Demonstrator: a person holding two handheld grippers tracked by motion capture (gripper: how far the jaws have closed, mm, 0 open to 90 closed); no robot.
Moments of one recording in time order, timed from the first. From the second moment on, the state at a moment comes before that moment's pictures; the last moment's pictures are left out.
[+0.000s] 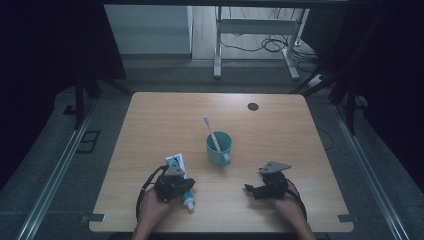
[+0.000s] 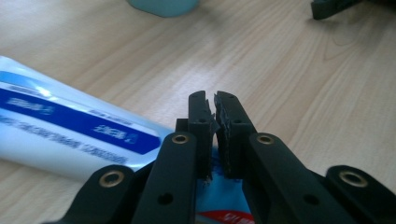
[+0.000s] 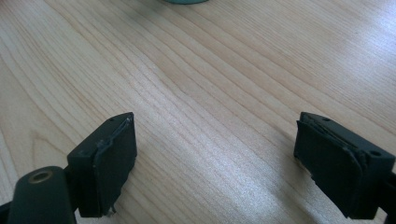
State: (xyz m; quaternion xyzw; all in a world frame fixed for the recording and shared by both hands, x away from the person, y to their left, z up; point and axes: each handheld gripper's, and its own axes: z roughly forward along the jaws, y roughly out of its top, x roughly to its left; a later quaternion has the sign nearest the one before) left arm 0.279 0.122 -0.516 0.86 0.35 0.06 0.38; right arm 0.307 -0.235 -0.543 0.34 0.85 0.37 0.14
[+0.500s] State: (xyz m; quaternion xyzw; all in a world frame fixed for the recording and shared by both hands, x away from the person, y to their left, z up) left arm 0.271 0.119 -0.516 0.88 0.34 0.07 0.32; right arm 0.307 -0.235 -0.543 0.34 0.85 0.37 0.14
